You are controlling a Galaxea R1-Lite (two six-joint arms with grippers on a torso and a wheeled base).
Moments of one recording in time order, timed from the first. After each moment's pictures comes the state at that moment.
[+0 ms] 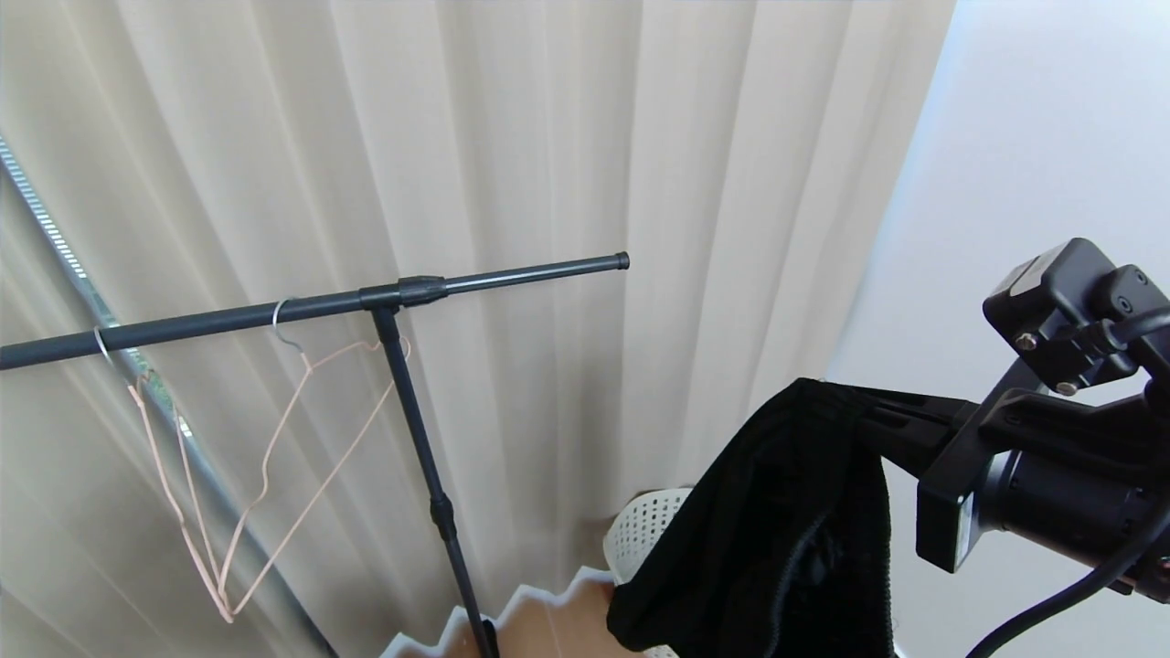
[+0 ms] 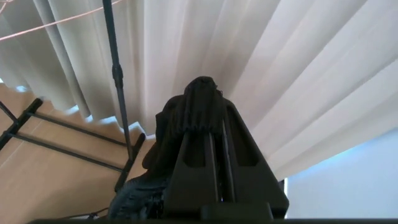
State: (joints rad) left arm 0.00 0.01 0.00 0.02 0.01 0.00; right arm 0.81 1.28 -0.71 -0.30 -0.27 -0.12
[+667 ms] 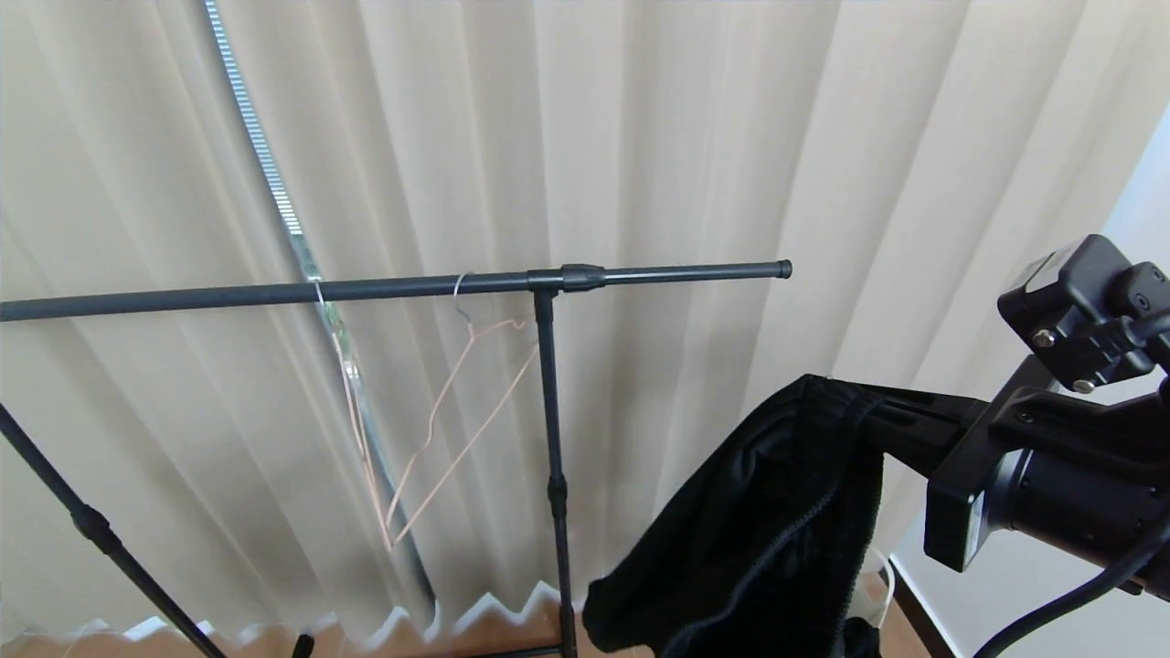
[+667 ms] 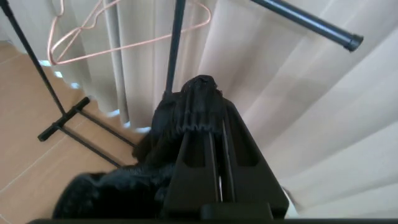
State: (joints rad) left arm 0.00 0.01 0.00 0.02 0.01 0.00; right arm 0.81 1.27 -0.70 -0.31 -0.27 -0.12
